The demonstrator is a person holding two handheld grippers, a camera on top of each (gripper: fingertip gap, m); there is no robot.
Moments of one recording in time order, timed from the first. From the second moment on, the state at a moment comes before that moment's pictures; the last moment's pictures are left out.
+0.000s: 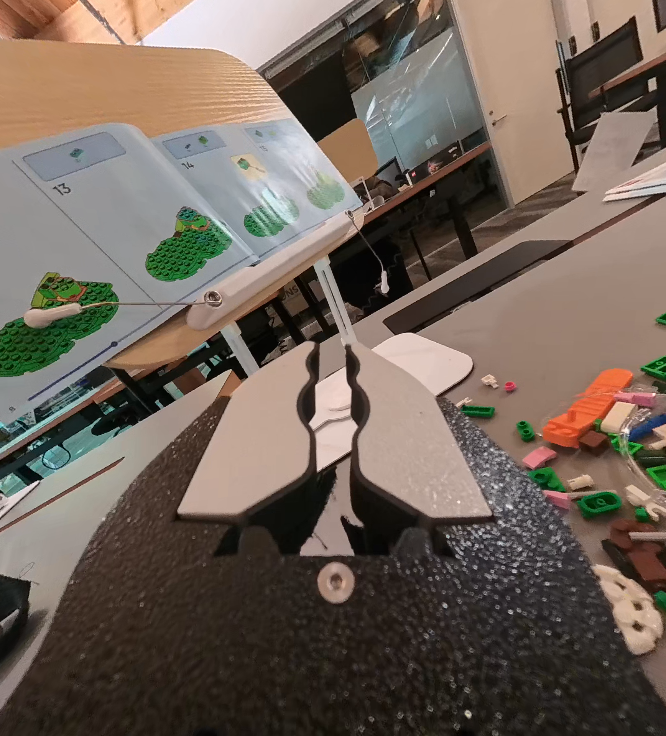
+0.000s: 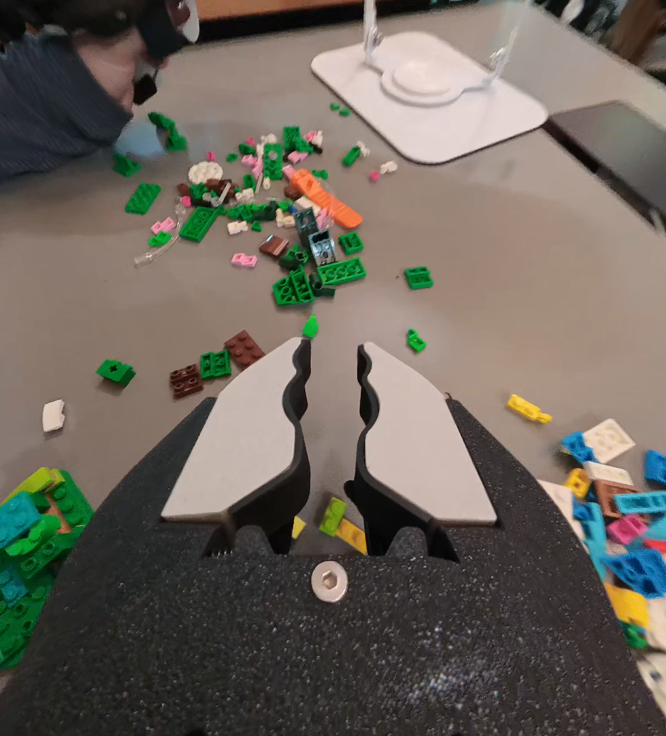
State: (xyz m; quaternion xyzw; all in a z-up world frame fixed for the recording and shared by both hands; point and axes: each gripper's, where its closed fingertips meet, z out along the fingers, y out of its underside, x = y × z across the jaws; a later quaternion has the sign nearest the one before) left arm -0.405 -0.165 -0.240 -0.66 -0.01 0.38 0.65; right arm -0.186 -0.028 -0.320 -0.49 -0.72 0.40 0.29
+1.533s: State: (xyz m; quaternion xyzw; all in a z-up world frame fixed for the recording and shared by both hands) left arm -0.401 -0.159 -0.249 -0.67 0.00 0.34 0.66; right arm -0.277 -0.148 -0.358 -0.30 -0.90 0.27 0.17
